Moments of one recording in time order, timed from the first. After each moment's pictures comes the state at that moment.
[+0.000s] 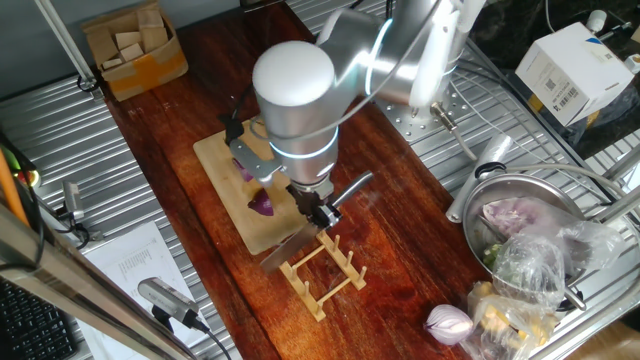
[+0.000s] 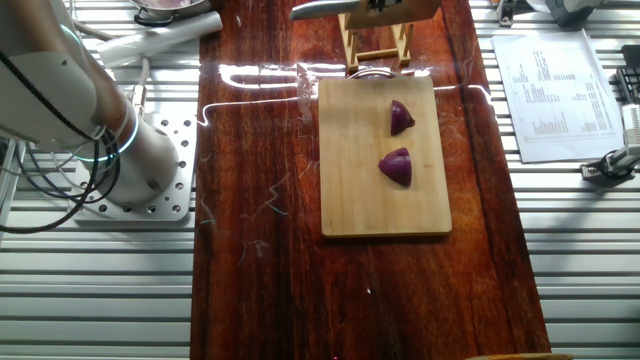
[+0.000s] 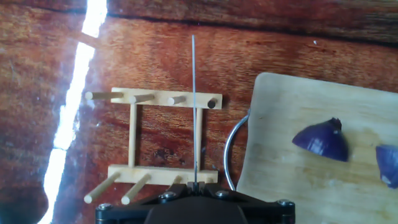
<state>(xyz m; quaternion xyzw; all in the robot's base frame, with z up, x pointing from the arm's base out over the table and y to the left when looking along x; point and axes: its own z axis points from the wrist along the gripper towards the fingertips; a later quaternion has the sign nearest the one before) 0.453 0.250 0.152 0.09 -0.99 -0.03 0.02</state>
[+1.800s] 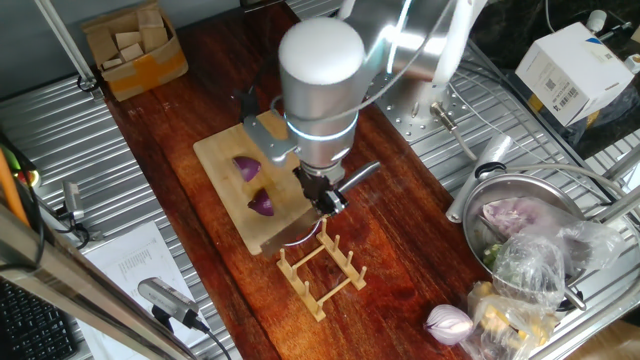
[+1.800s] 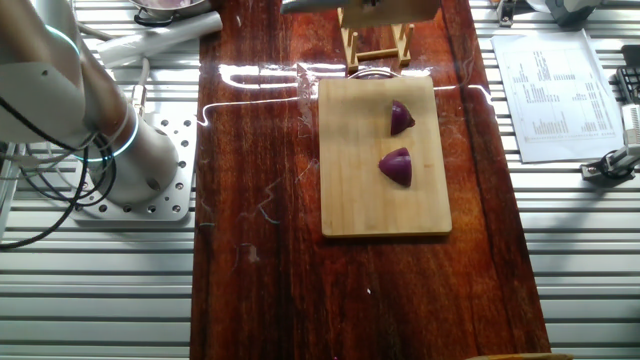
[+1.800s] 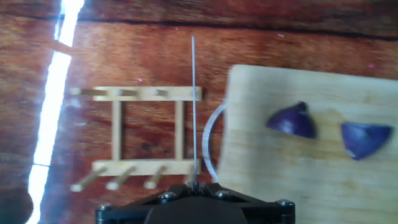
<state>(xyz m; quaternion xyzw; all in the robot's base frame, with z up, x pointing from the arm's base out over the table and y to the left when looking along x) 0.439 0.209 0.181 0.07 -1.00 -0.01 0.02</state>
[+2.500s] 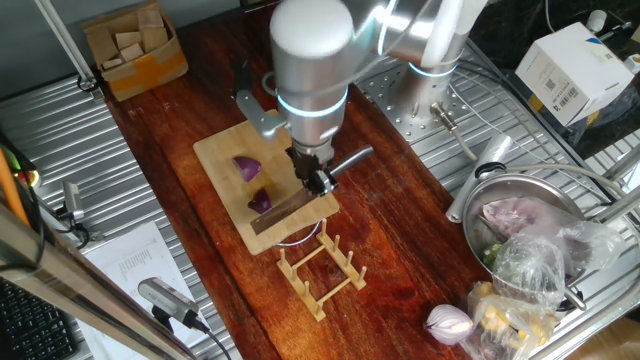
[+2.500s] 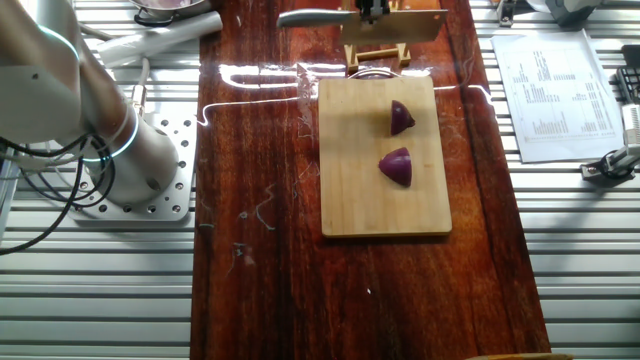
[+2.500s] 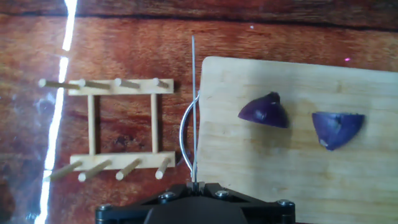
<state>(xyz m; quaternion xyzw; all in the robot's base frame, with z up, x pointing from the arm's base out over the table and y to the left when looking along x) 0.436 0.195 0.179 0.03 -1.00 0.01 0.00</state>
